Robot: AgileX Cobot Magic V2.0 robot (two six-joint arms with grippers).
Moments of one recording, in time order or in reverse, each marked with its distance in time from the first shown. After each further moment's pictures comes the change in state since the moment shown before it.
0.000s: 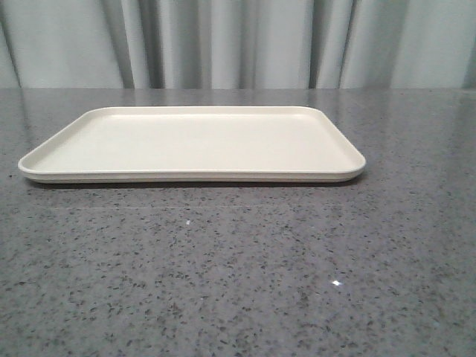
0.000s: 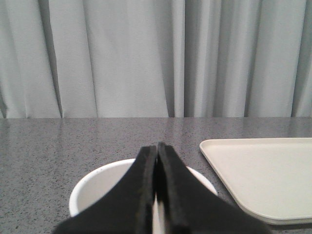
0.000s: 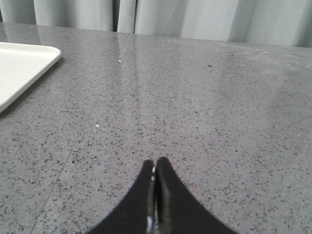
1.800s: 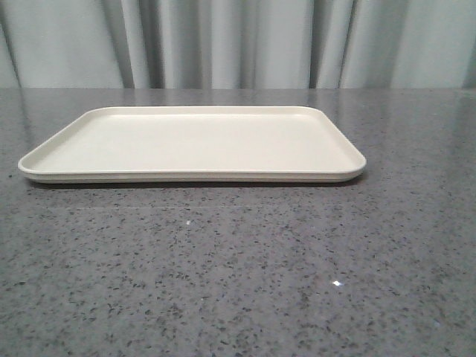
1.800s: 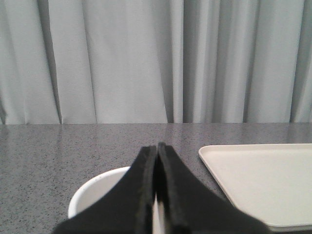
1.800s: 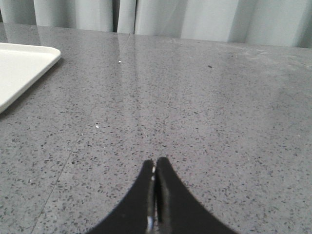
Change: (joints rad) left arm 0.000 0.000 0.000 0.000 -0.023 0.000; right arm 0.000 0.000 0.000 0.000 0.000 0.000
